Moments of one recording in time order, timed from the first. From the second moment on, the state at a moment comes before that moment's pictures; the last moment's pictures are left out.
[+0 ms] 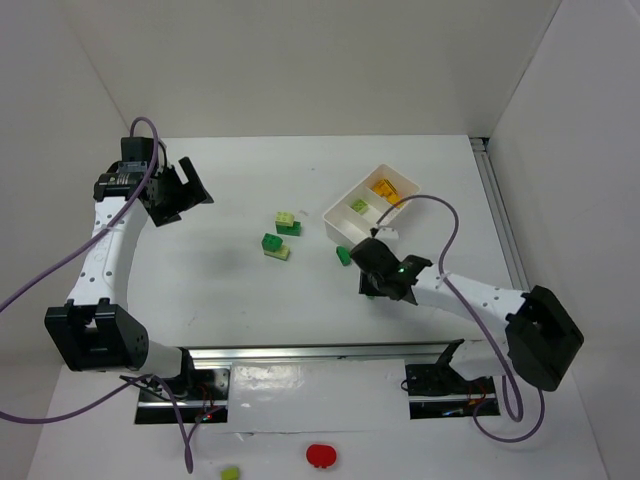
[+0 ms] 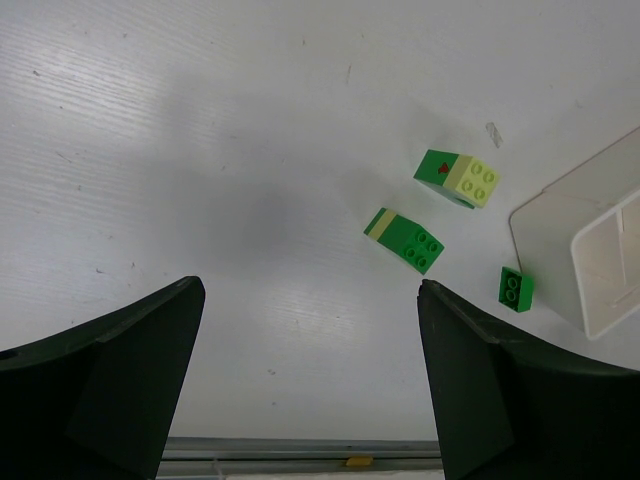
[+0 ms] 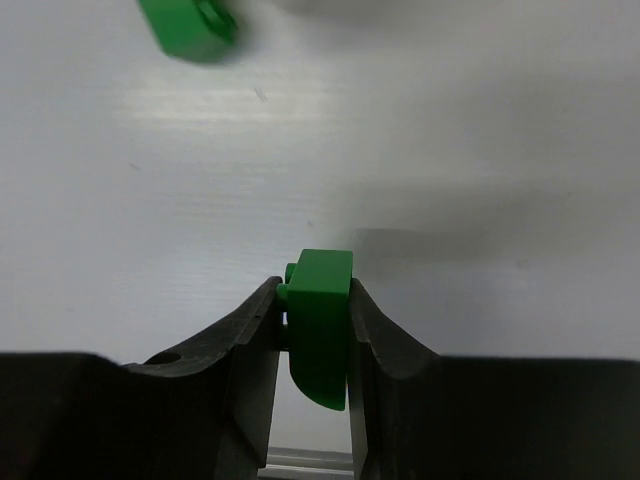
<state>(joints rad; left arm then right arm) 0.09 1.41 1.44 -0.93 0.12 -0.45 0.80 1.31 0.68 -0.46 0.34 0.79</state>
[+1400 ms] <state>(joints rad) 0.09 1.41 1.40 -0.91 0.14 -0.45 0.78 1.43 1.01 -0.27 0.30 0.39</state>
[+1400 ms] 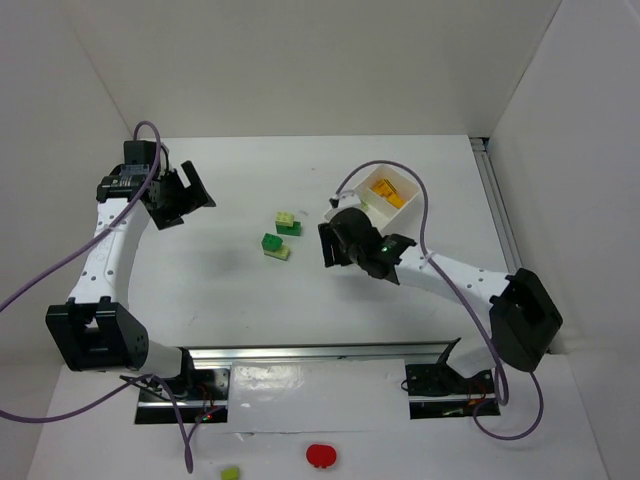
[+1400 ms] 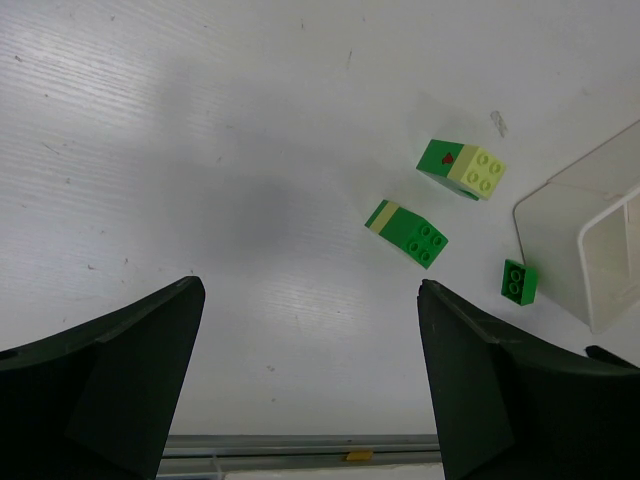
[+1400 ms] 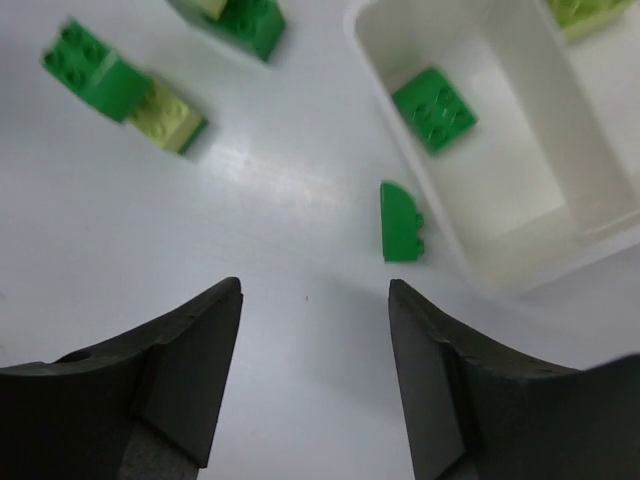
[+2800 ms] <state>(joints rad) 0.09 1.41 1.40 -0.91 0.10 -0.43 0.72 1.60 1.18 -0.23 0.29 0.37</state>
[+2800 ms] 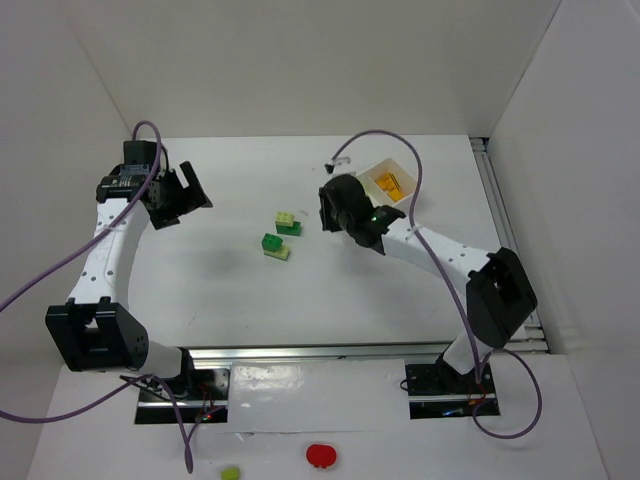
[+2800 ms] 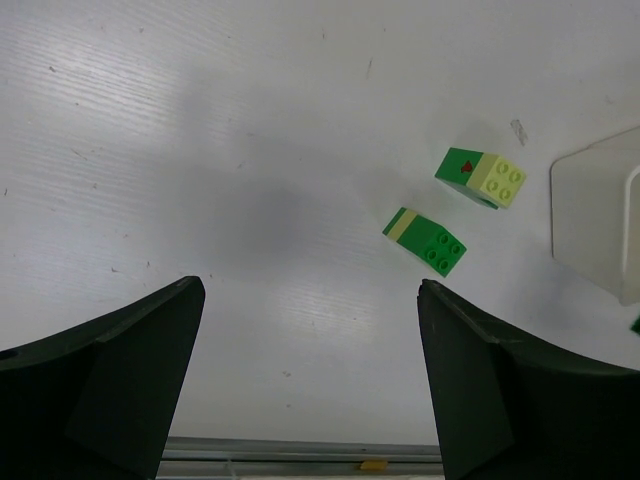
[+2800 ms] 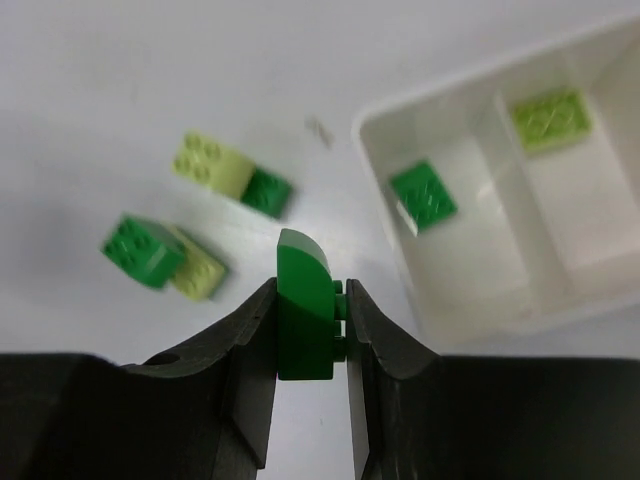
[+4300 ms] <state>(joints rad) 0.06 1.47 1.37 -0.92 0.16 -0.38 0.87 1.89 1.51 -0.29 0.02 0.09</state>
